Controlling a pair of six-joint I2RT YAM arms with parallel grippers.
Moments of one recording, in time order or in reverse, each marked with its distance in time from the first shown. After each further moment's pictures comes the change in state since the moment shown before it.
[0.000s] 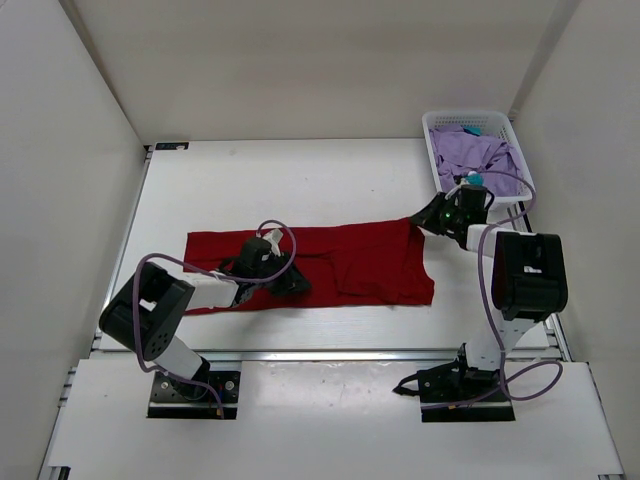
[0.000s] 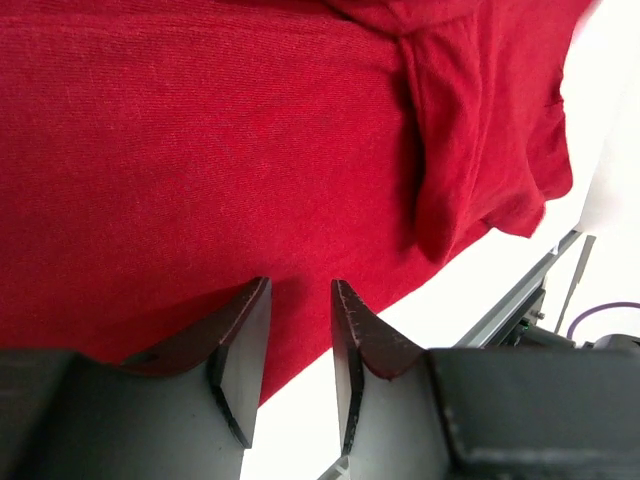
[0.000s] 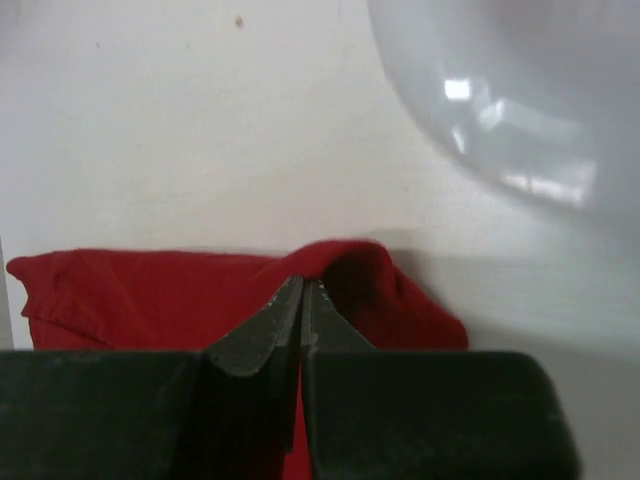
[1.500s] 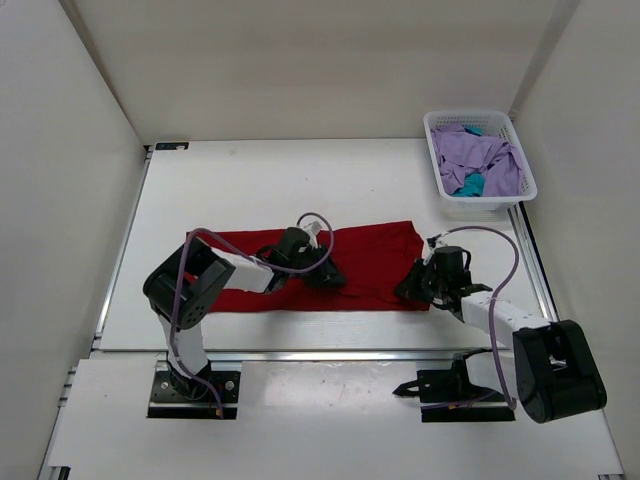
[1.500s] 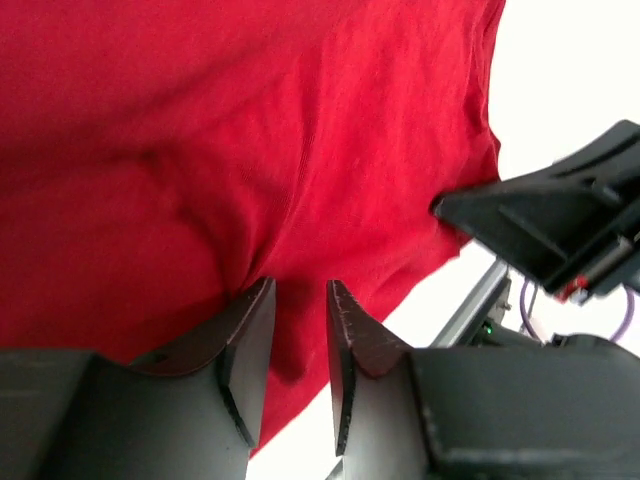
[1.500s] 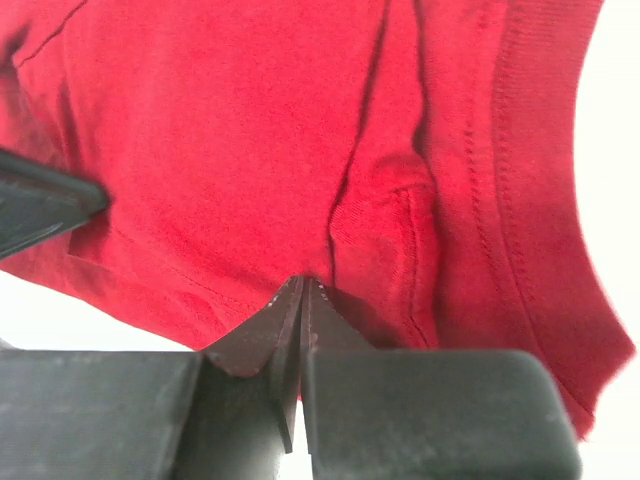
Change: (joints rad) left arm -0.169 0.299 0.292 0.074 0.015 -0.066; right arm 0.282 -0.552 -0.507 -0.212 0.174 0.005
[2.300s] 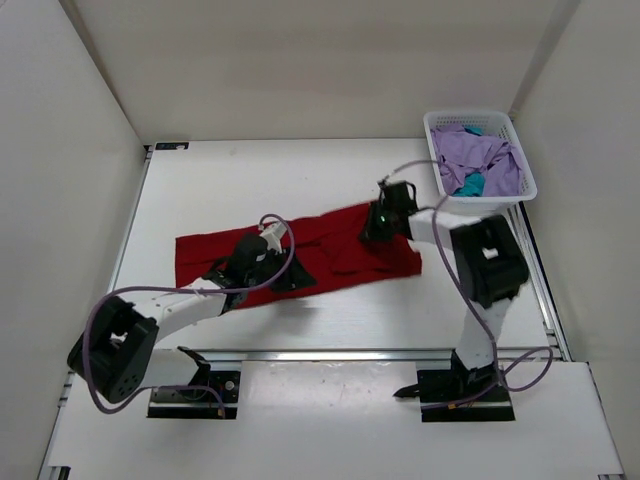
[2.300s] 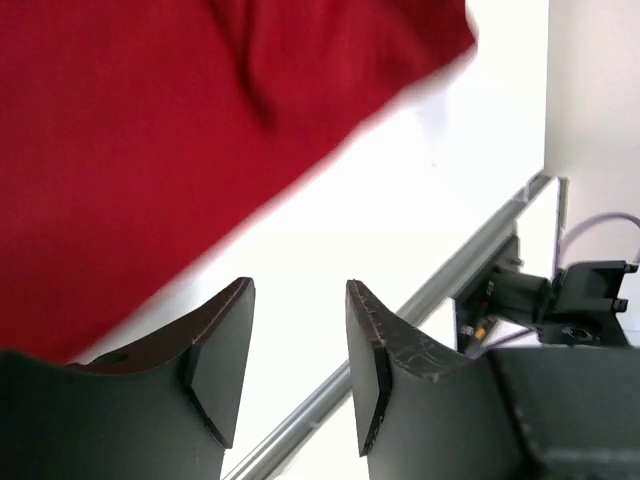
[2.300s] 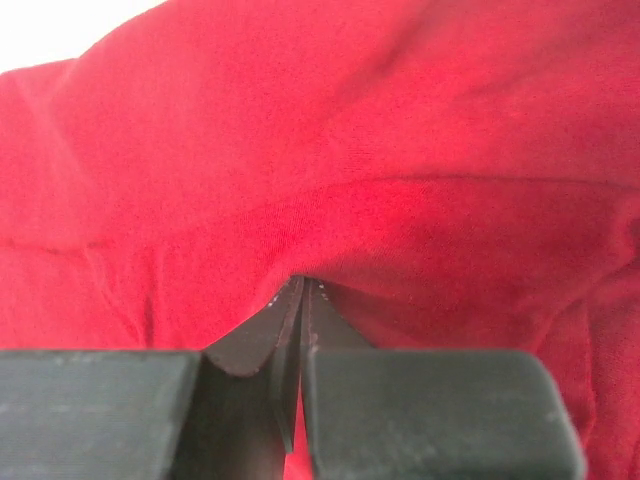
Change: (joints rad) left arm 0.098 -0.533 -0.270 -0.185 -0.003 0.136; right arm 0.136 0.642 0.658 -0.069 0.078 -0.039
